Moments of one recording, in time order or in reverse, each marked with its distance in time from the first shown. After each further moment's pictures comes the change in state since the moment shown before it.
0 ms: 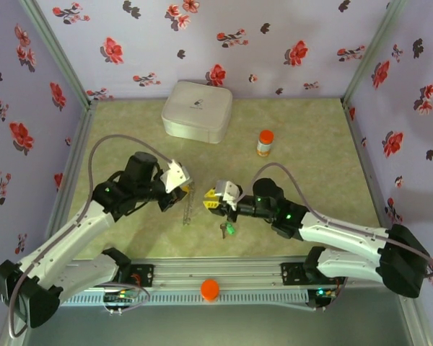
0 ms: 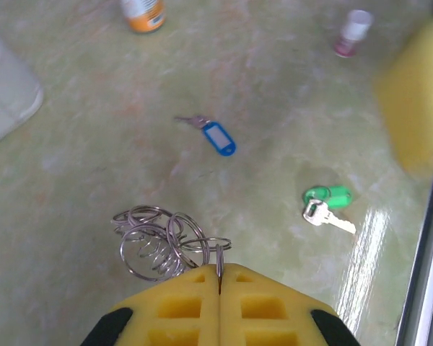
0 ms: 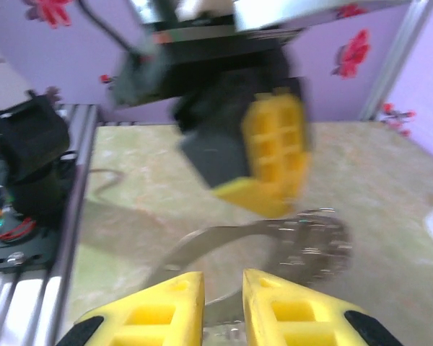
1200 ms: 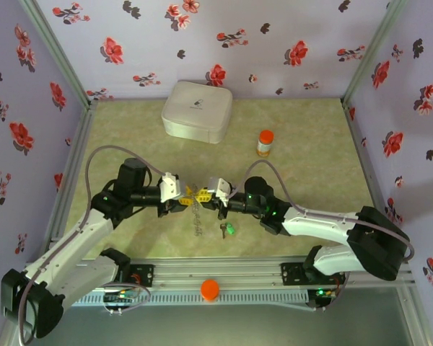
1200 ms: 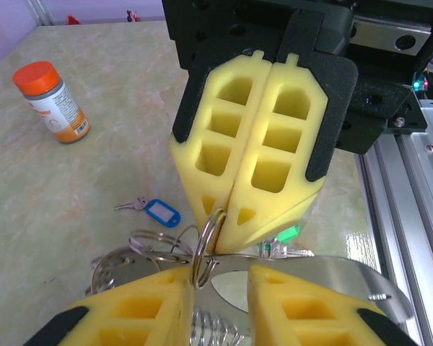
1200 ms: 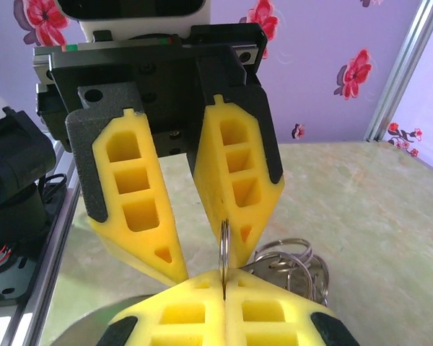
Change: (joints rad) left arm 0.121 -0.086 -0.209 0.230 0.451 0.298; right arm -0.048 0.198 -0.029 0.321 -0.052 0.035
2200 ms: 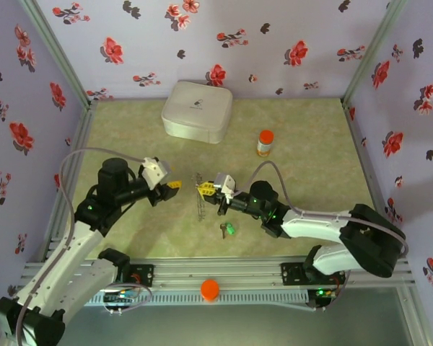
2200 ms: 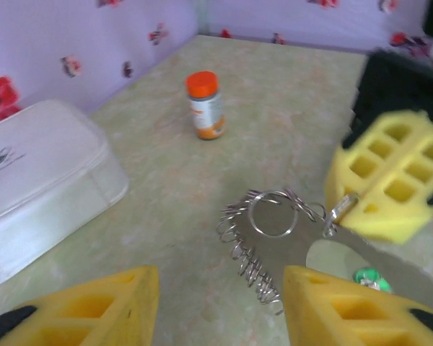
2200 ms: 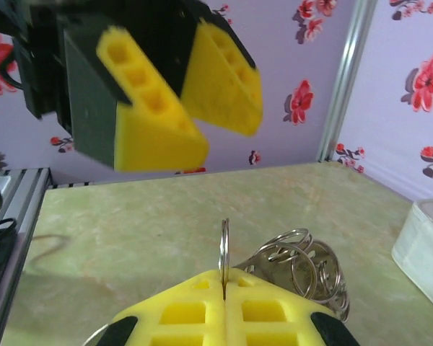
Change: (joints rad) left arm 0.080 -0.147 0.008 0.074 -0.223 -0.227; right arm -0.010 0.026 -0.065 0.215 0.111 0.063
